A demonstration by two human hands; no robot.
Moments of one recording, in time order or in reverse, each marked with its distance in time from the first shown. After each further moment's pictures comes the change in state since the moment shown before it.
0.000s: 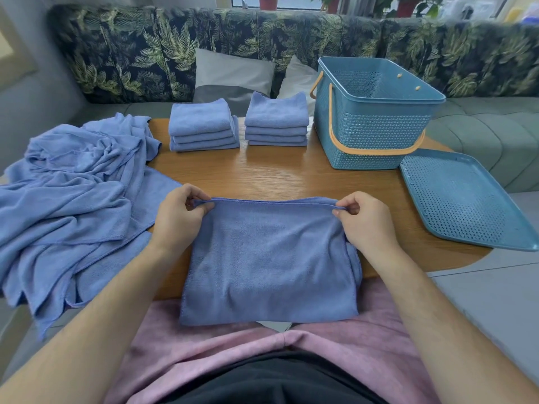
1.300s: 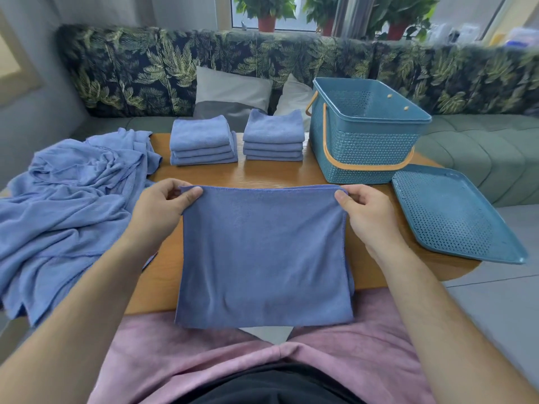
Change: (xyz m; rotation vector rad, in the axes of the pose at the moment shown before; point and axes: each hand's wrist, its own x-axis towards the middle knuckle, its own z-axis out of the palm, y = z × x) left_hand 0.016 0.029 -0.040 -0.227 -0.057 -0.078; right_hand 0.015 -0.031 -0.021 0.390 -0.018 0.036
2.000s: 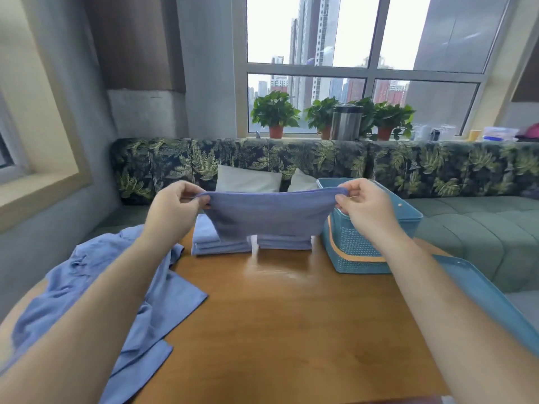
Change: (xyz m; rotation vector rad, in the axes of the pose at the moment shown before) left_hand 0.083 0.131 -0.046 0.098 0.185 0.235; right_hand 0.097 -0.145 -0.002 -0.069 0.022 -0.252
